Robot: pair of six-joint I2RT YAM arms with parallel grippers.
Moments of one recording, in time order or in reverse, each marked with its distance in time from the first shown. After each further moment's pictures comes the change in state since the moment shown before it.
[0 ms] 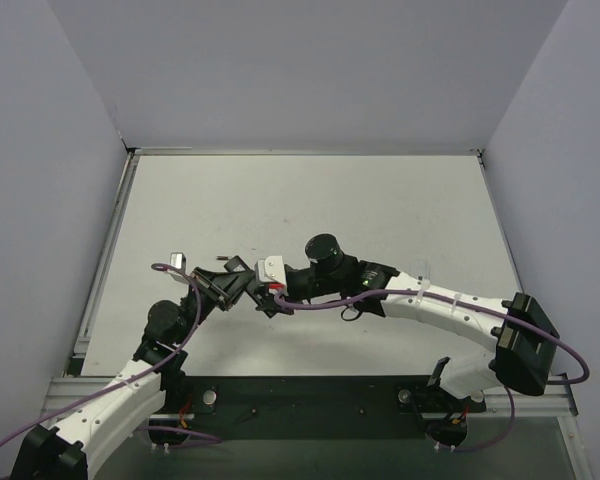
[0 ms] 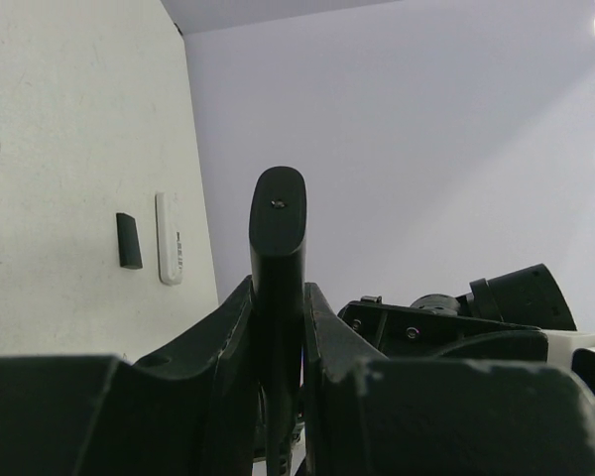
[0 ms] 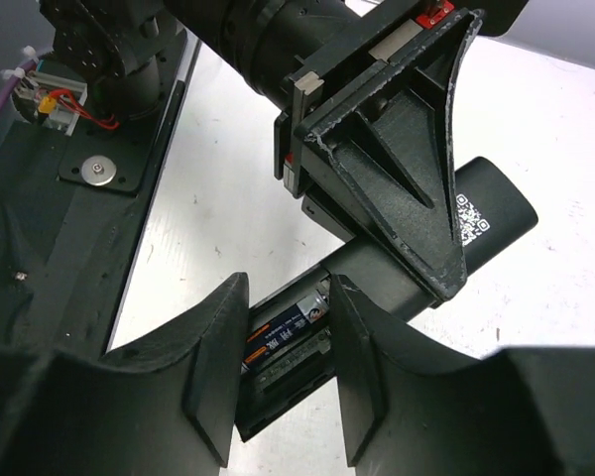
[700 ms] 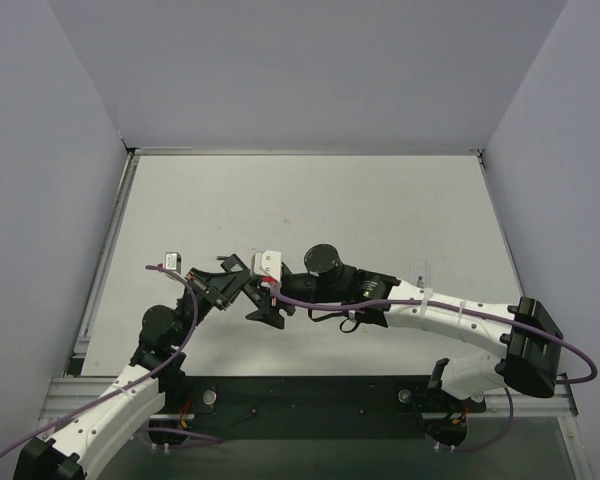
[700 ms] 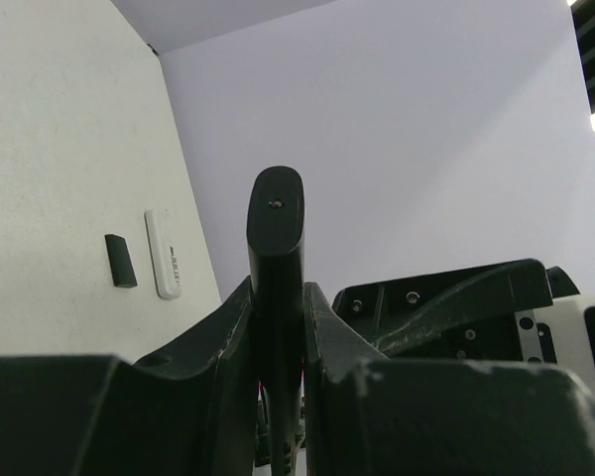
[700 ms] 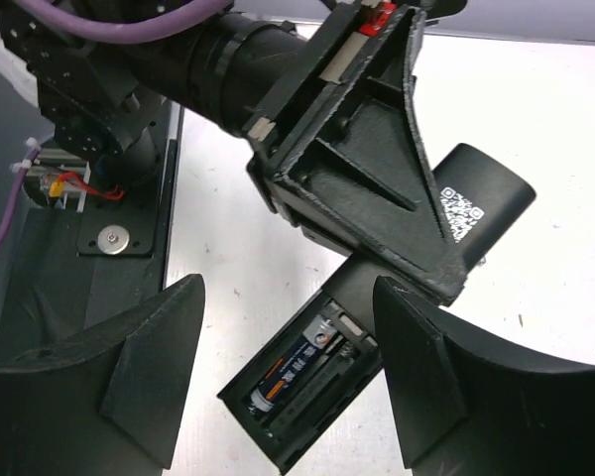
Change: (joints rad) left arm 0.000 -0.080 0.000 -0.006 -0.009 0.081; right arm 0.093 -0.045 -0.018 0.090 0.182 0.232
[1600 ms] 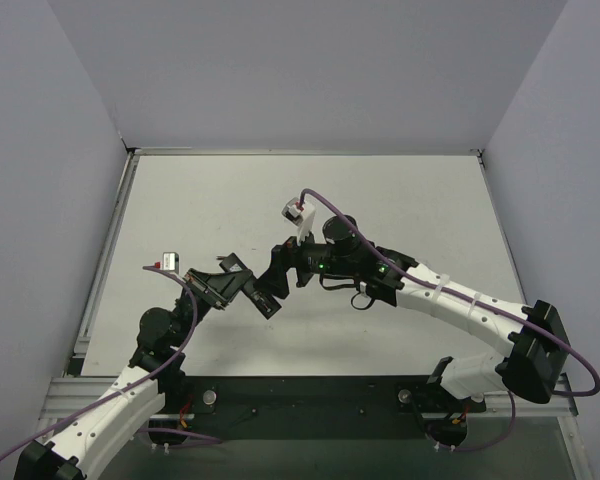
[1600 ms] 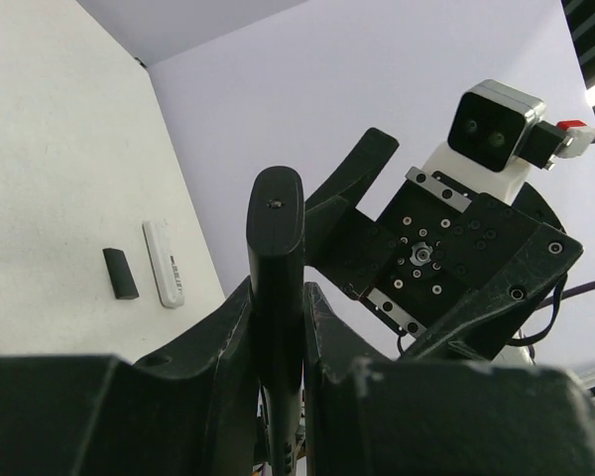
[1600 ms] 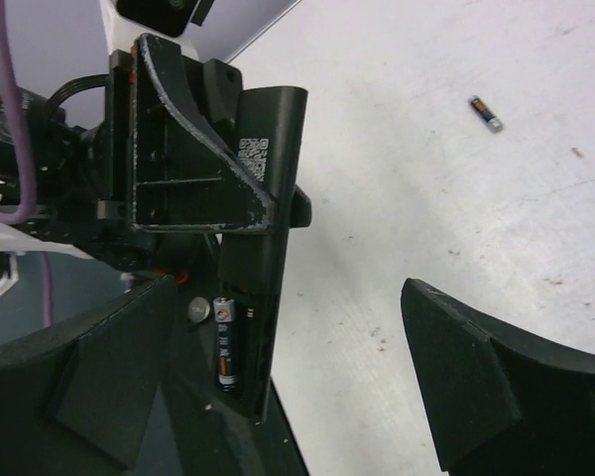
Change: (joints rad) left arm -0.002 -0.027 0.000 0.017 0.014 0.065; right arm -0.165 -0.022 0.071 -0.127 0.088 0.587
